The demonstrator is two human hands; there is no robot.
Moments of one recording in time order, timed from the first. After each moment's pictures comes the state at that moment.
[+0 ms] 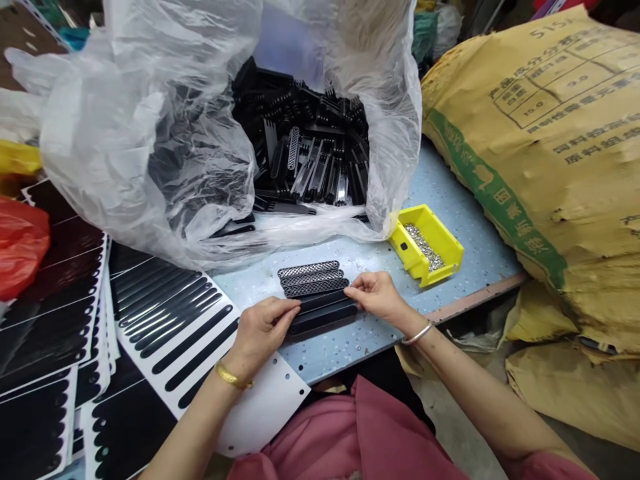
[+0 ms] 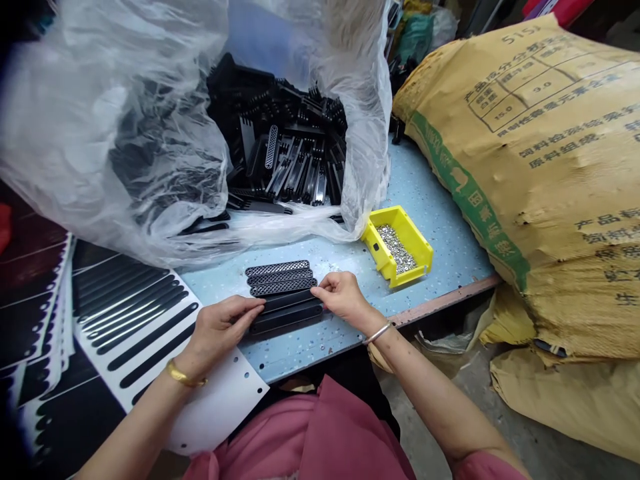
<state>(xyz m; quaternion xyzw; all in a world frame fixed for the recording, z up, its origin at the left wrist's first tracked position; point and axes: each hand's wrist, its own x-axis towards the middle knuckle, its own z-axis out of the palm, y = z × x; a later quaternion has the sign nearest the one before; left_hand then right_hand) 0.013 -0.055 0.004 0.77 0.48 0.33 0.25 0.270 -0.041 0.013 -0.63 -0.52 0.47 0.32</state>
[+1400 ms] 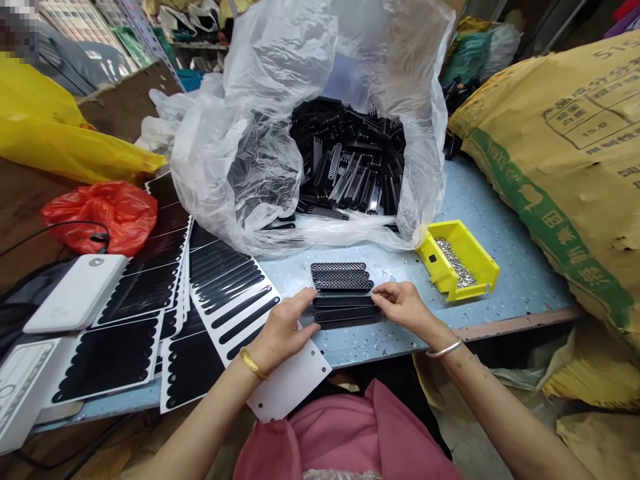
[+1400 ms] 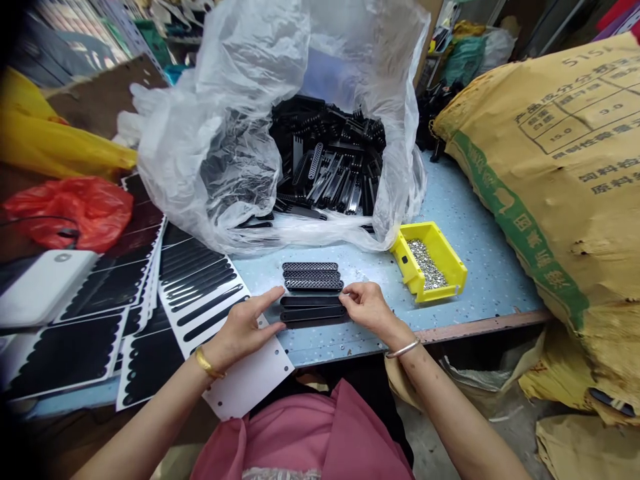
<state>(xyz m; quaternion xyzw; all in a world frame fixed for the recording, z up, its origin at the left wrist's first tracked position) -0.001 -0.089 0.018 0.81 0.48 0.29 0.17 0.276 -0.051 0.018 -0.59 -0.63 0.41 0.29</state>
